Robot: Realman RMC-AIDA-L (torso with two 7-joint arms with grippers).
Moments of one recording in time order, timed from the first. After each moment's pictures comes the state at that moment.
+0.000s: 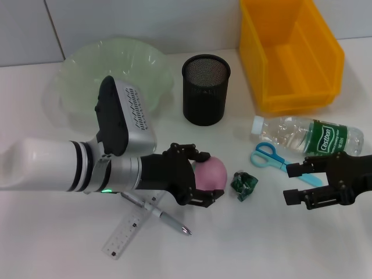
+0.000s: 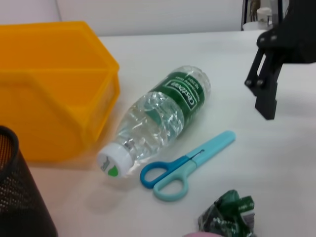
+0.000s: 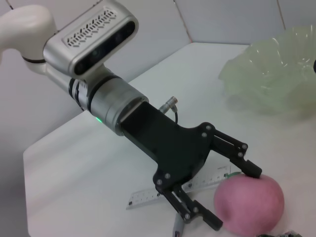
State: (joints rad) left arm -0.61 -2.08 1.76 0.75 1.61 0.91 -1.40; right arm 0.49 1.97 -0.59 -0.70 -2.22 -1.81 1.54
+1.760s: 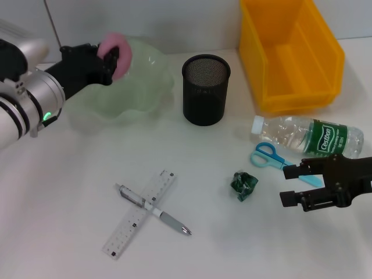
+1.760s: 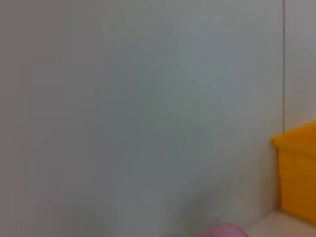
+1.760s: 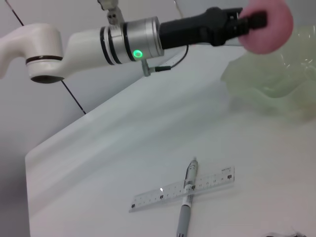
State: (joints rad) left arm -0.60 -2.08 1.48 0.58 0.89 0.54 -0.91; right arm 0.48 1.98 -0.58 -0.70 -2.22 -1.80 1.54
